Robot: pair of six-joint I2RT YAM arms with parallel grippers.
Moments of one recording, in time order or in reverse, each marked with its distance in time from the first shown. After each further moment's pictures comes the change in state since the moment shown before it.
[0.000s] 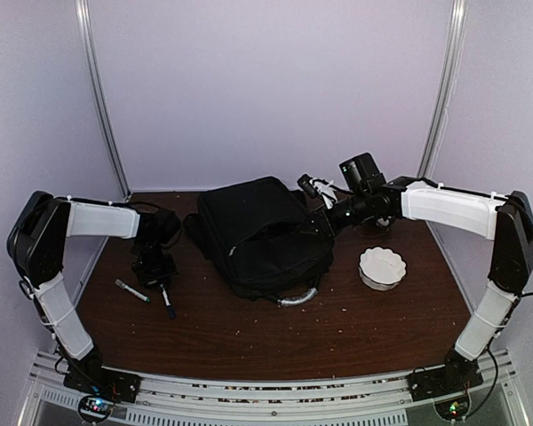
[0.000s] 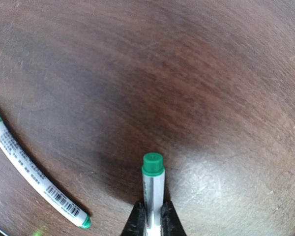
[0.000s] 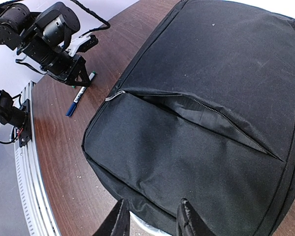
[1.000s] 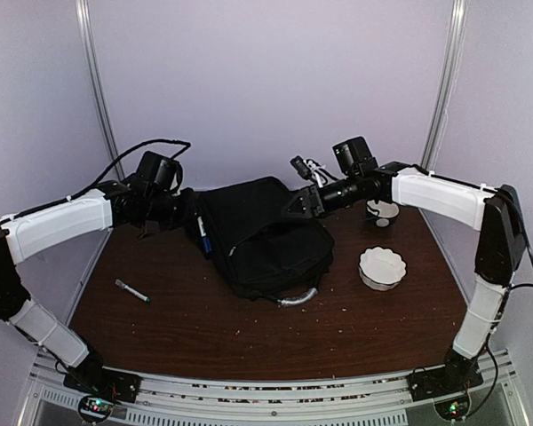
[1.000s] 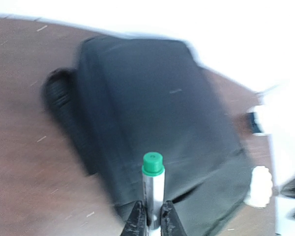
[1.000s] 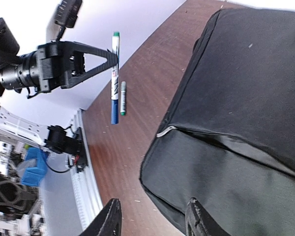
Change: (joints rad) left arm -0.173 -0.301 0.130 0.404 -0.009 0.189; right arm -0.002 0.109 0.198 -0.013 -0.220 0.261
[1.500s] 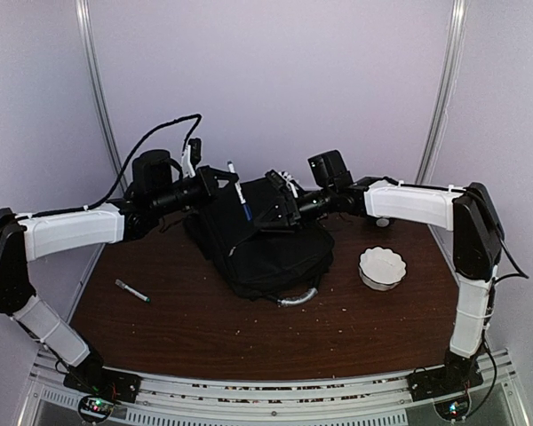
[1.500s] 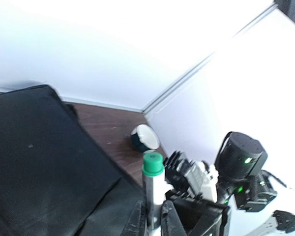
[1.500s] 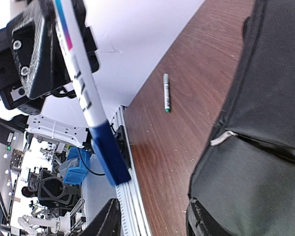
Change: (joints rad) left arm -0.015 0.042 -0.126 0.737 0.388 -0.046; right arm 0.079 0.137 0.019 0.217 -0.175 0.270
